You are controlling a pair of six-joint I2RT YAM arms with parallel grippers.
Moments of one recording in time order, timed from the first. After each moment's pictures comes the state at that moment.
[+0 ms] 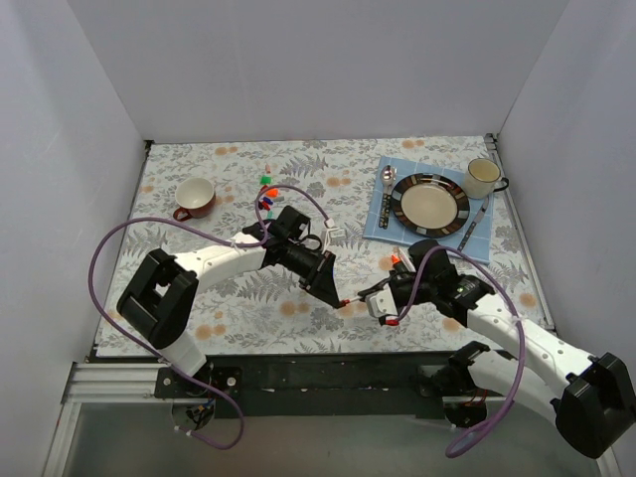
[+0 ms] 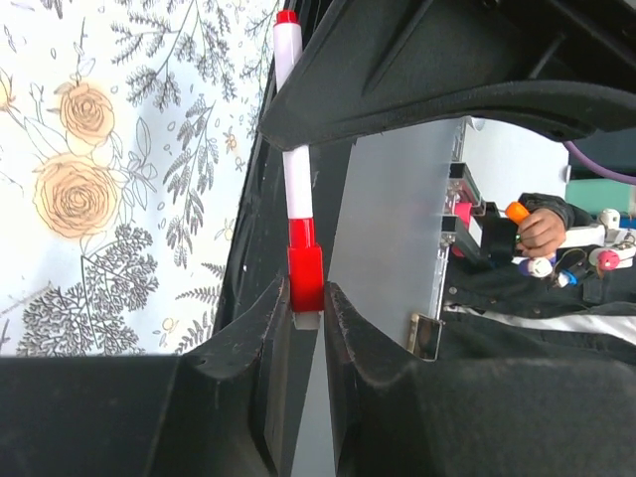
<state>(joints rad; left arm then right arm) -0.69 1.62 1.00 -0.41 1.06 -0.18 0.63 0.93 0.53 -0.34 -0.80 -1.27</state>
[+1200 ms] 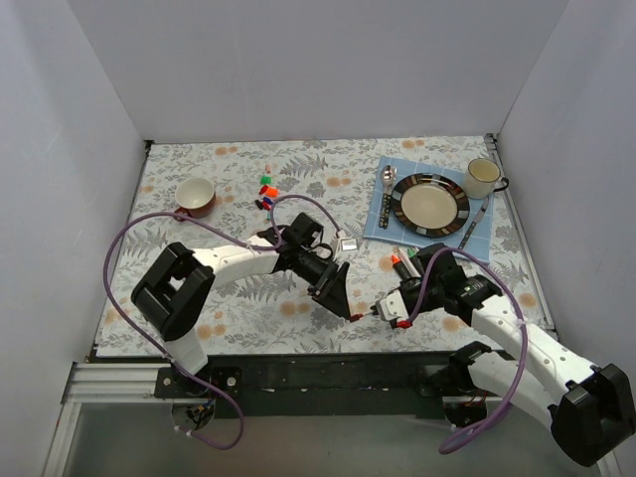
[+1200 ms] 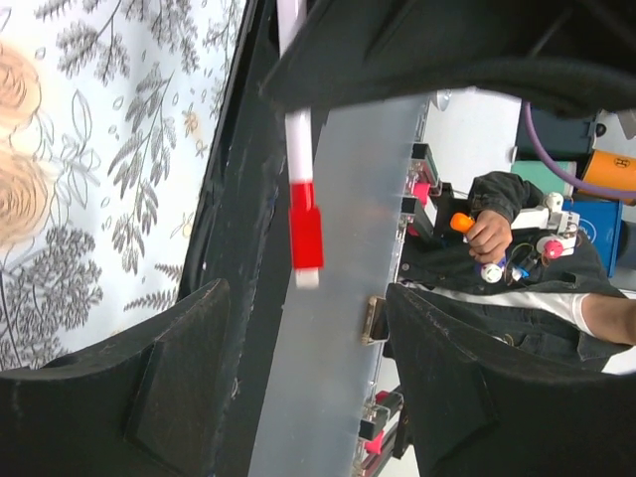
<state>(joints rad) -0.75 1.70 1.00 -0.34 1.11 -0.30 0.54 0.89 0.53 -0.59 -0.90 -1.34</state>
